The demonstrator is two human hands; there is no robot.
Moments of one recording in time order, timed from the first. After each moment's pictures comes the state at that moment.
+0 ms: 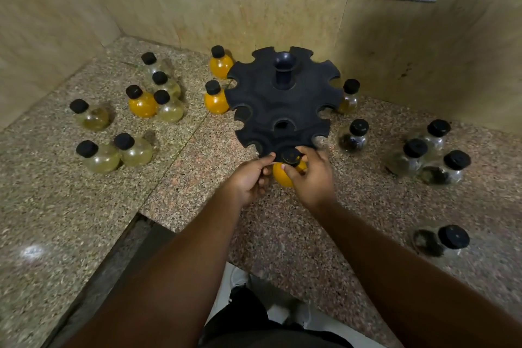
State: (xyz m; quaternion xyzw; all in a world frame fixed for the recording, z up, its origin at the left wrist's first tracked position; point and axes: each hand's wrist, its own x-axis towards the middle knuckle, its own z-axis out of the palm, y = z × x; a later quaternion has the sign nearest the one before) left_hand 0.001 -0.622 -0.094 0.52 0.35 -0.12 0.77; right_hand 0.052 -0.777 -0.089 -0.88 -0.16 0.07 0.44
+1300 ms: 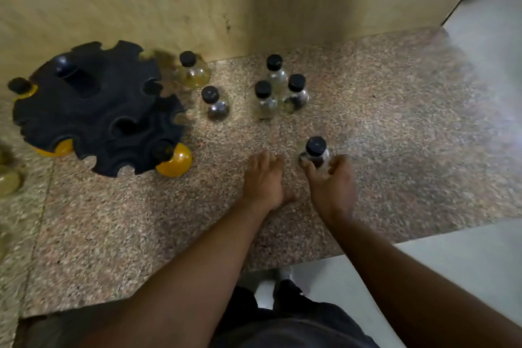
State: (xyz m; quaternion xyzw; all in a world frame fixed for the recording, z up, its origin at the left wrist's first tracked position) left_hand 0.031 -0.868 -0.136 0.96 -0.10 -0.22 0.12; right_hand -0.015 -1.011 -0.123 -0.86 0.29 -0.08 0.40
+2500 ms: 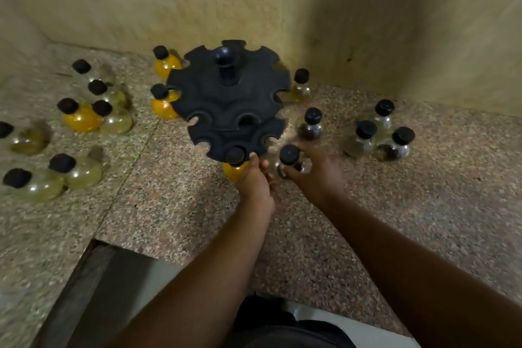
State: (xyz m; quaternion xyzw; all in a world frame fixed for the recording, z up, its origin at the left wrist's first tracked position) left_hand 0.042 -0.728 -0.109 0.36 0.50 0.08 0.78; right_hand 0.074 -0.855 -0.084 -0.91 -0.13 0.06 0.39
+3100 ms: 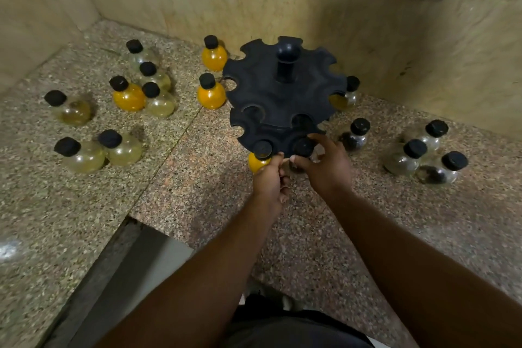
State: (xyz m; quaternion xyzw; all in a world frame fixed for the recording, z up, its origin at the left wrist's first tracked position) left_hand 0.017 -0.672 -0.111 0.39 0.44 0.02 0.81; right_hand 0.084 -0.779 -0.082 -0.91 -0.10 0.06 0.39
